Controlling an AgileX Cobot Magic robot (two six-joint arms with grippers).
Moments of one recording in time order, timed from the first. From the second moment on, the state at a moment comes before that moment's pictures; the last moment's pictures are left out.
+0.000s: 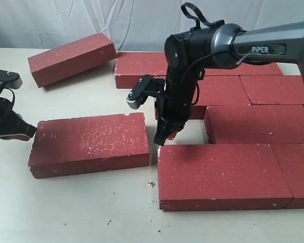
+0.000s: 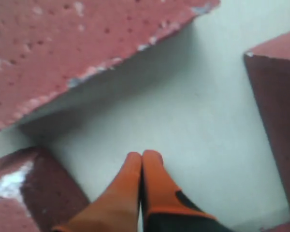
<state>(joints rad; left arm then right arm) 0.08 1.71 -0.81 -0.63 0.54 0.94 0.58 2.15 -1.53 0.09 0.97 -0.64</state>
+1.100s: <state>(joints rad) 0.08 1.73 -0.81 -0.78 0.56 1.08 0.51 2.06 -1.53 0.26 0.96 -0.64</state>
